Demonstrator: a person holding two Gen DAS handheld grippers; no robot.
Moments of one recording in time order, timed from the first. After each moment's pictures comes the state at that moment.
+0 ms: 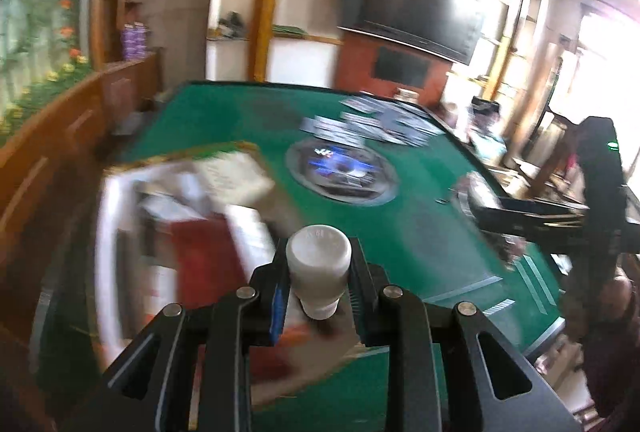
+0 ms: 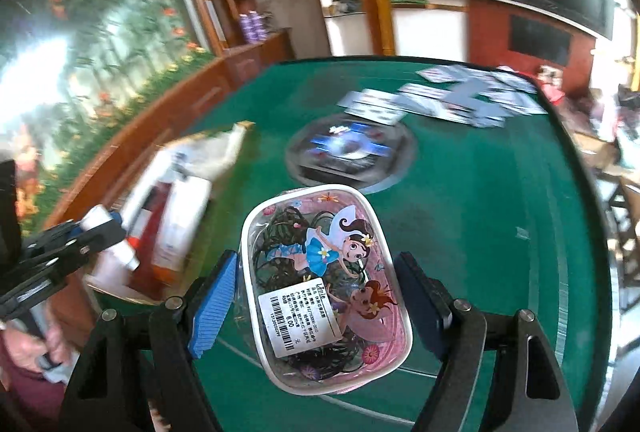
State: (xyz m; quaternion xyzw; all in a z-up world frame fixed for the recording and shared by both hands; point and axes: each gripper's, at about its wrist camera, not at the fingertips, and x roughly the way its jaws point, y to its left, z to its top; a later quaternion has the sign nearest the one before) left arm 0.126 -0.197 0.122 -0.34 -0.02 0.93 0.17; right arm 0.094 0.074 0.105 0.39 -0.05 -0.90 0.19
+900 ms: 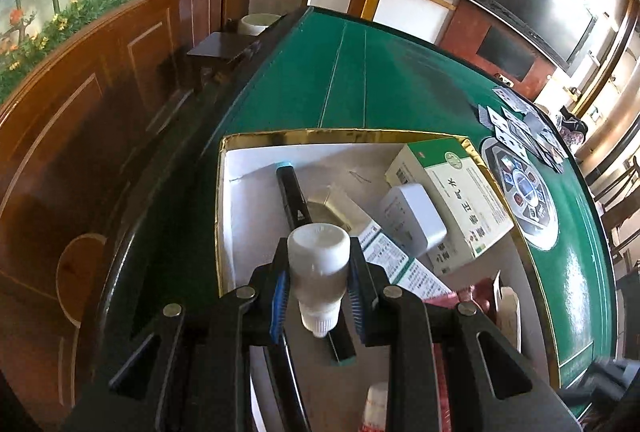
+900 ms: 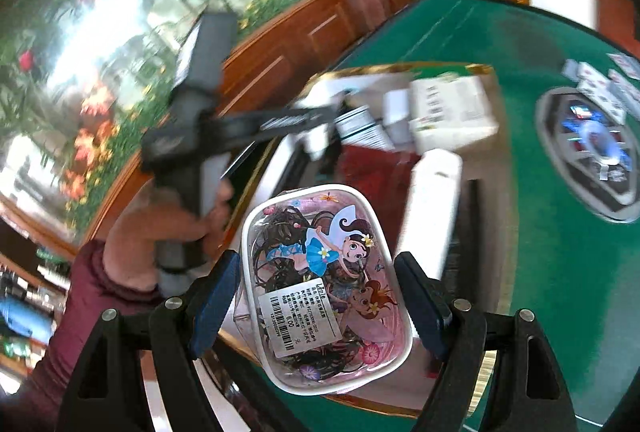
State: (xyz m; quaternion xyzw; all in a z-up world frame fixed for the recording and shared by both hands) left arm -0.042 -0.324 0.041 -0.46 -0.08 0.88 0.06; right arm 0.052 -0.150 0.064 0.49 -0.03 -0.79 0.36
